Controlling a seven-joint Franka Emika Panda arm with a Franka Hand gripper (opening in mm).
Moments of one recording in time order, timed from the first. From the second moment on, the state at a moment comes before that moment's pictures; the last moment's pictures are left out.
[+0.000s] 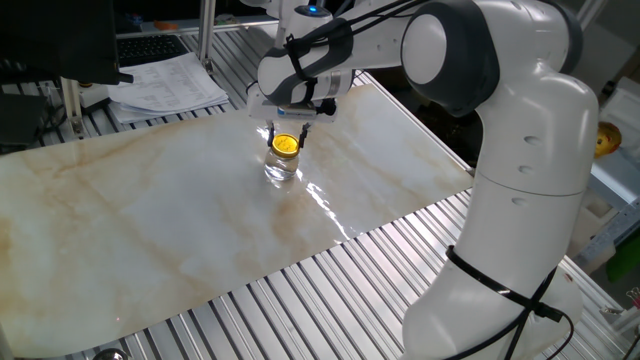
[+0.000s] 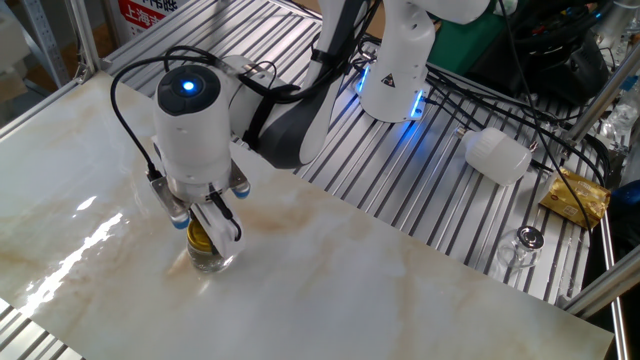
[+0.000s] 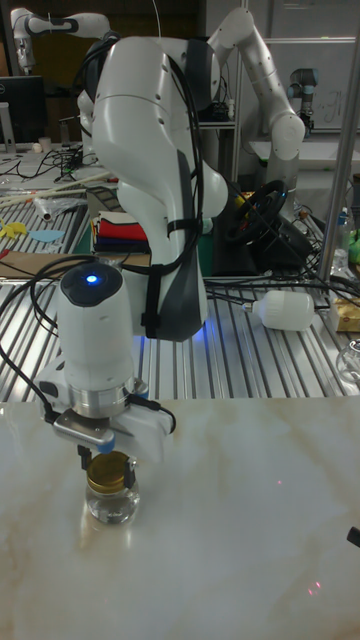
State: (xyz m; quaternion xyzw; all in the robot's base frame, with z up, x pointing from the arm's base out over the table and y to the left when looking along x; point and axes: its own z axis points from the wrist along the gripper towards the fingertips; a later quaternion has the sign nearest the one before) arm 0.598 -0.094 0.137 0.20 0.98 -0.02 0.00
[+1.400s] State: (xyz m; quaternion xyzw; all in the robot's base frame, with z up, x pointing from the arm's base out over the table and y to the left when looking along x) arm 0.600 -0.095 0.138 0.19 0.98 -0.02 0.00
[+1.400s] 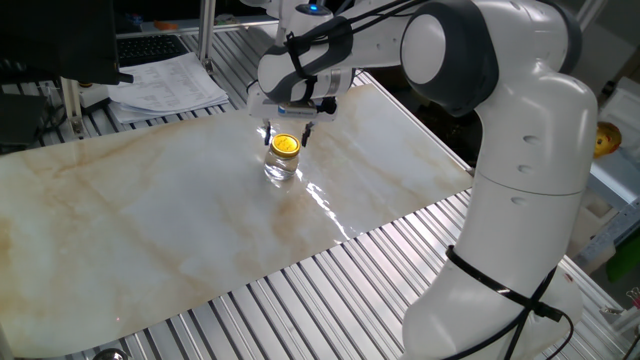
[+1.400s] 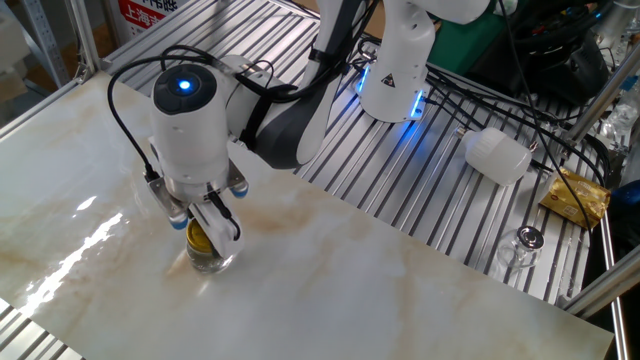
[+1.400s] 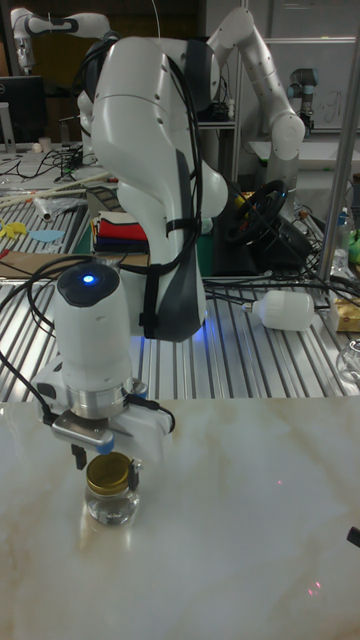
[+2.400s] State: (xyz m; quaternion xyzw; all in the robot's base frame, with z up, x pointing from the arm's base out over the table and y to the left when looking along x) arm 0.607 -0.088 0.150 0.09 1.00 -0.02 -0.01
